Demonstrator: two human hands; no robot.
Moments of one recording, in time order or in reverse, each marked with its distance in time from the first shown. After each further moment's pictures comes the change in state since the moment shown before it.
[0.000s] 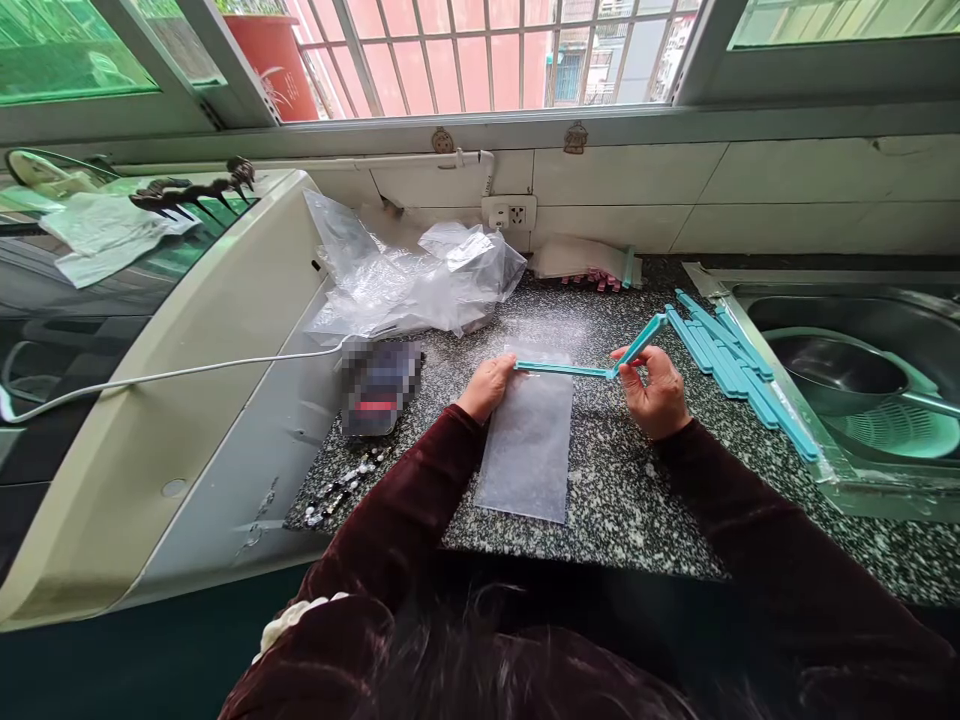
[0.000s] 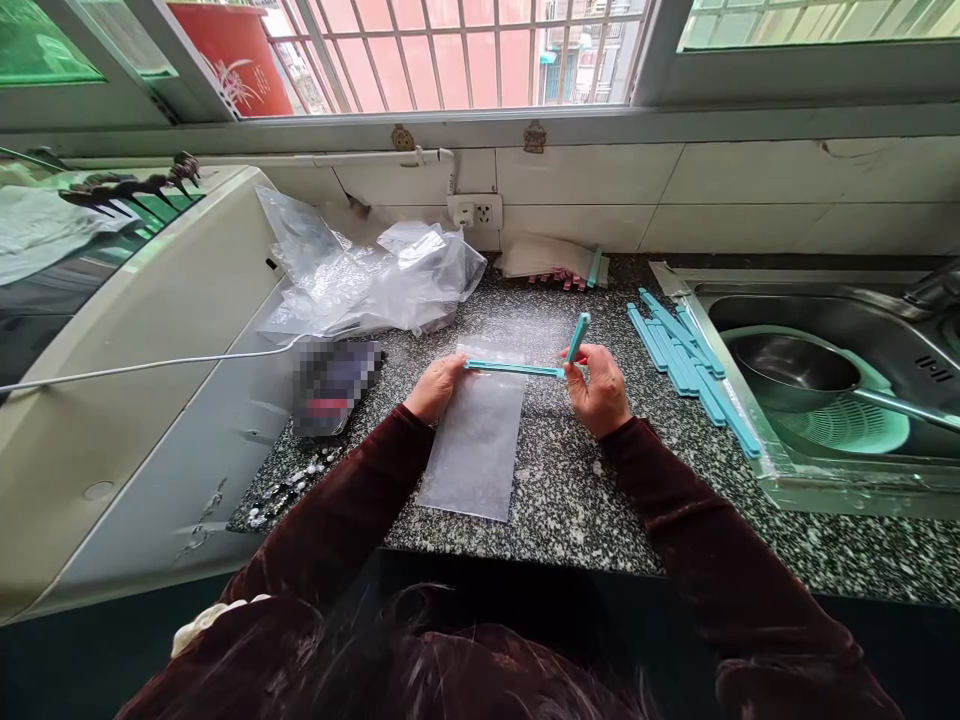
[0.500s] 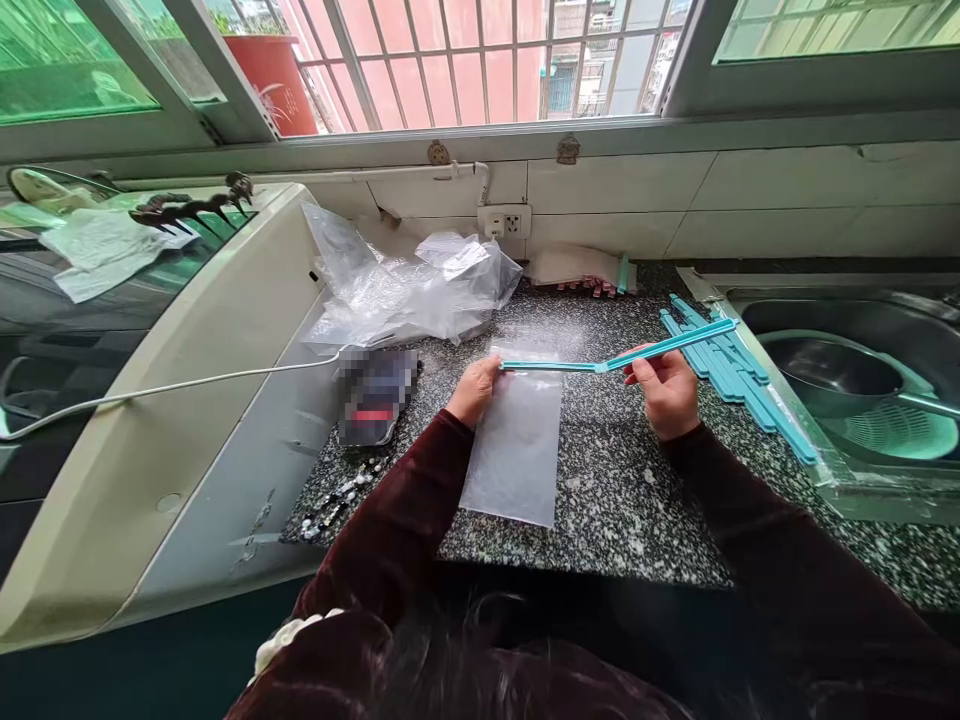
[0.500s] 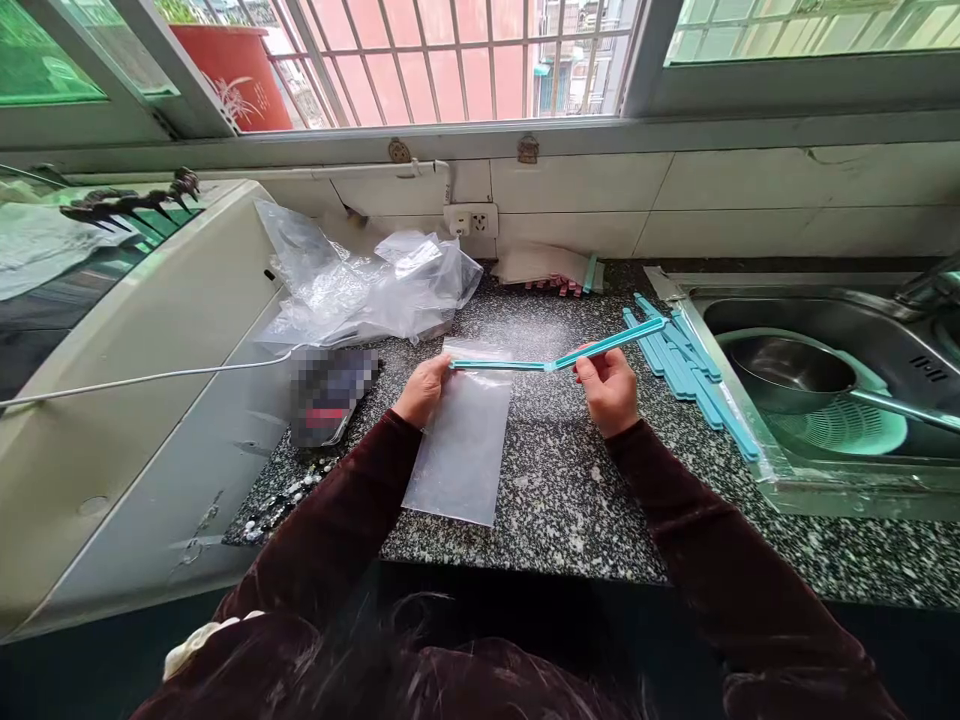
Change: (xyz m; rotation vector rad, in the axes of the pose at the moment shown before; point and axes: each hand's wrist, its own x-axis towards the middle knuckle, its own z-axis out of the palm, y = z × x) left_hand 0.006 0.000 -0.006 -0.228 0.121 -0.024; right_hand 0.004 0.003 0.003 0.562 0.167 0.532
